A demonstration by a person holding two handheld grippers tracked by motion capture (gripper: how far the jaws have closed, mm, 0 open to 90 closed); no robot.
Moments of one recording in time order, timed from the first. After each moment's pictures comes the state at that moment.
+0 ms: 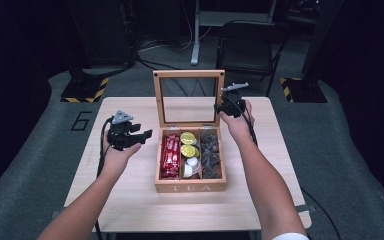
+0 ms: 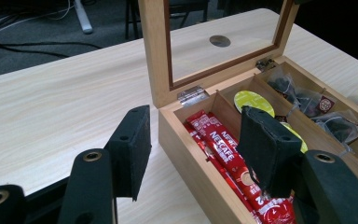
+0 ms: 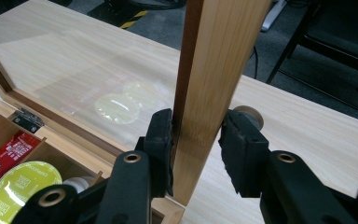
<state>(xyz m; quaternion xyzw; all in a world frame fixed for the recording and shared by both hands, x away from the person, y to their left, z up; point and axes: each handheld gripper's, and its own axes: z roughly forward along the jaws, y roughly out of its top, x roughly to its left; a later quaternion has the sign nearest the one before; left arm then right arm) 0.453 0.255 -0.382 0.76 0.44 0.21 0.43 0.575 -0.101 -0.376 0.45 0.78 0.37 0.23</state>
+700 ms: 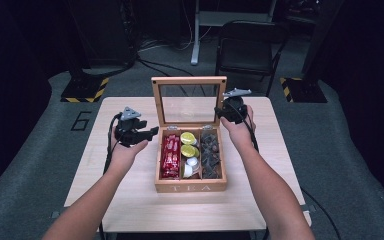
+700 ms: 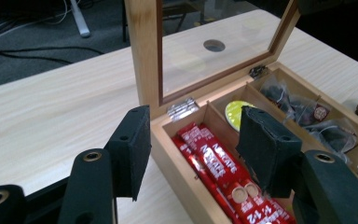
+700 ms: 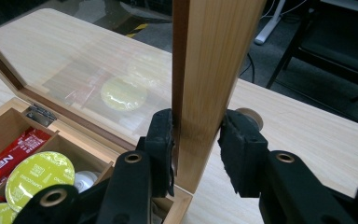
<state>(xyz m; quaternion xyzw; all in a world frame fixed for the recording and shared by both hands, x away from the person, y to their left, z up) 0.462 0.234 -0.371 0.76 0.43 0.22 0.43 0.552 -0.104 -0.379 0.44 0.76 0.39 0.25</state>
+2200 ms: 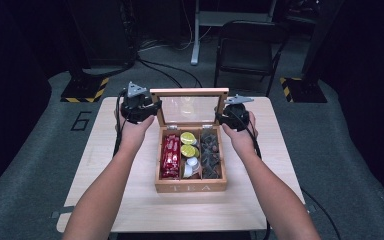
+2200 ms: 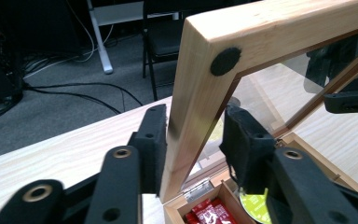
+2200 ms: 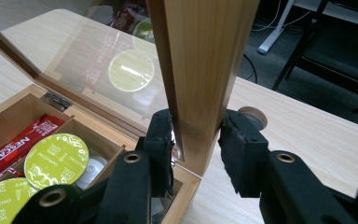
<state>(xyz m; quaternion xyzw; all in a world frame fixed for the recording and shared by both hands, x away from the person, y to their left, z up) 0.495 0.213 -0.326 0.72 0.43 0.28 0.46 0.530 -0.108 -0.385 0.42 0.77 0.41 0.26</state>
